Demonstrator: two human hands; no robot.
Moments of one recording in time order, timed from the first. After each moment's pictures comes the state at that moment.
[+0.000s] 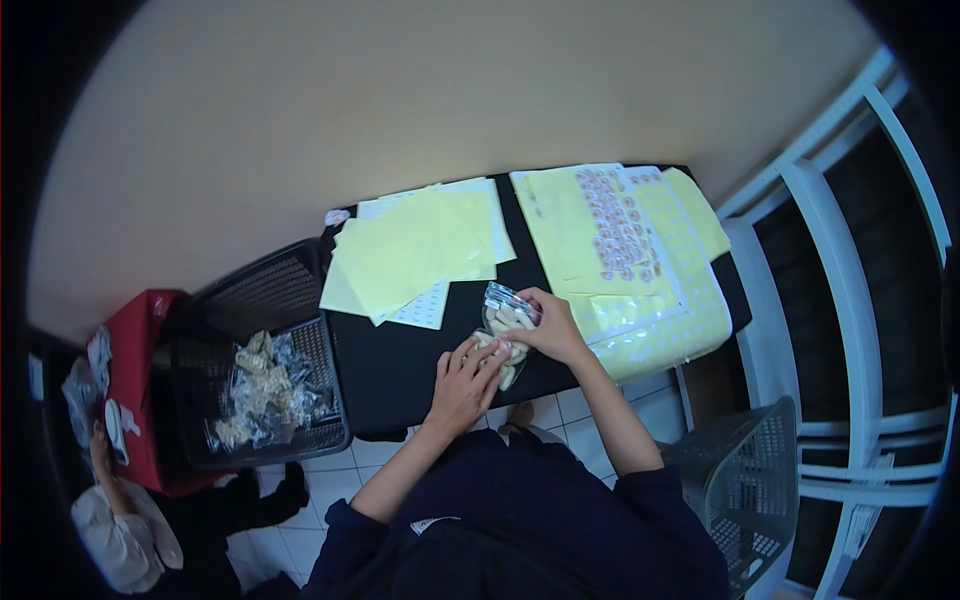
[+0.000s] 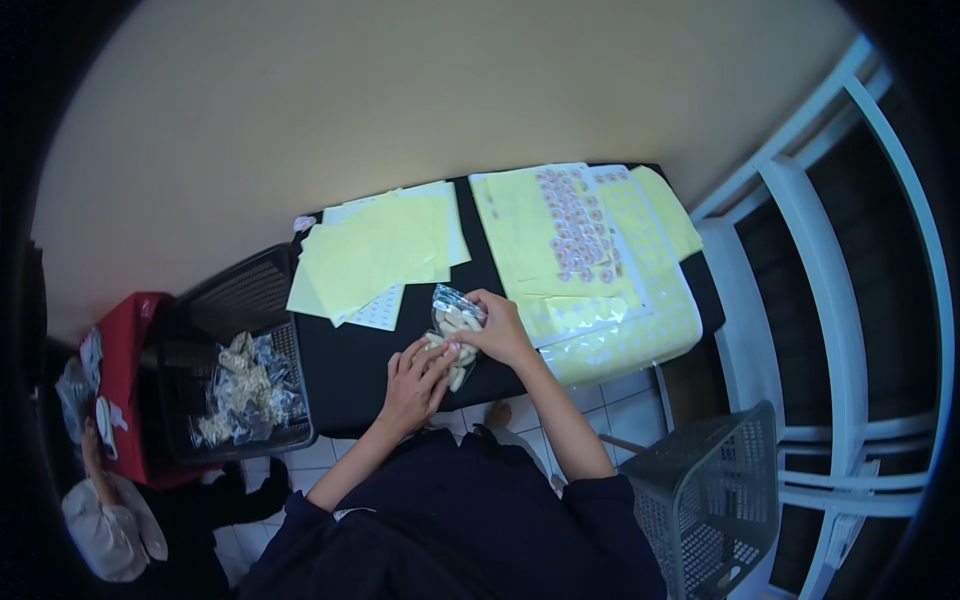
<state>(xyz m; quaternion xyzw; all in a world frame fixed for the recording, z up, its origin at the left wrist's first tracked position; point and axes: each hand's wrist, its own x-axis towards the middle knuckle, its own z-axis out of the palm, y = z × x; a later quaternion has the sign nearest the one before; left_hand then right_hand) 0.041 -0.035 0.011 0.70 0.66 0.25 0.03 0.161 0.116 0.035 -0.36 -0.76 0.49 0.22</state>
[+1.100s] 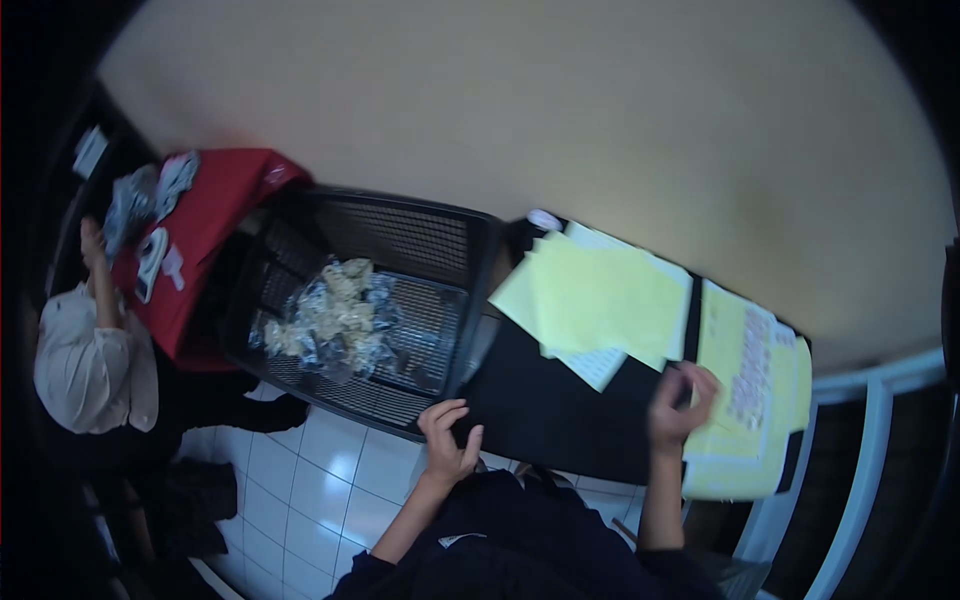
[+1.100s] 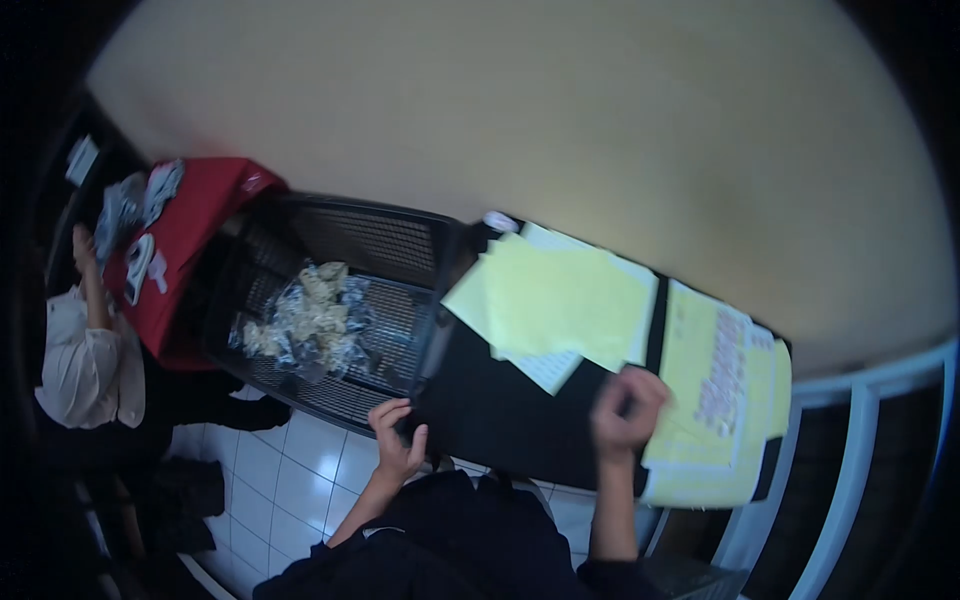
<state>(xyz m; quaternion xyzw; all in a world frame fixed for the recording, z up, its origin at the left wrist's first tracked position) -0.057 -0.166 -0.007 0.35 0.78 0.50 -0.11 0.066 0.090 0.067 -0.23 -0.82 0.08 0.52</state>
